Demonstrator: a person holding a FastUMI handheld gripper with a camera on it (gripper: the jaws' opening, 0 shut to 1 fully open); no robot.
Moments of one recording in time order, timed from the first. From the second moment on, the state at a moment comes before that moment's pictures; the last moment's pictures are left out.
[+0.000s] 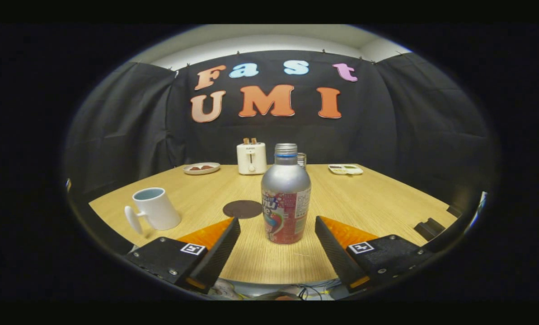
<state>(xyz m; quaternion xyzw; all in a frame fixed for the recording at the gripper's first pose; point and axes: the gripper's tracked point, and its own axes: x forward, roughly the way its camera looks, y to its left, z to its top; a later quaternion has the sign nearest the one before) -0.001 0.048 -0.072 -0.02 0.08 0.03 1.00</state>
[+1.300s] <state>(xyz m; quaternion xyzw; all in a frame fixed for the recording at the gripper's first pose) 0.049 0.050 -0.086 -0.05 0.10 0.00 0.99</state>
